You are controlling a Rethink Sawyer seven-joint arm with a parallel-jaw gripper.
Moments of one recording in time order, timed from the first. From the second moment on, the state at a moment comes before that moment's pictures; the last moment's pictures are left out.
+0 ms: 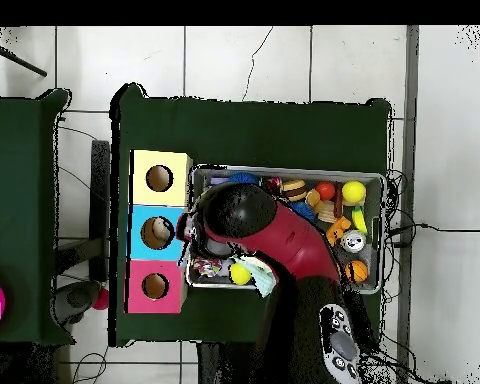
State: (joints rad) arm -0.14 -0.71 -0.08 1.74 0.49 0.98 1.38
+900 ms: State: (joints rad) arm -0.13 -0.71 -0.02 1.86 0.61 0.81 1.38
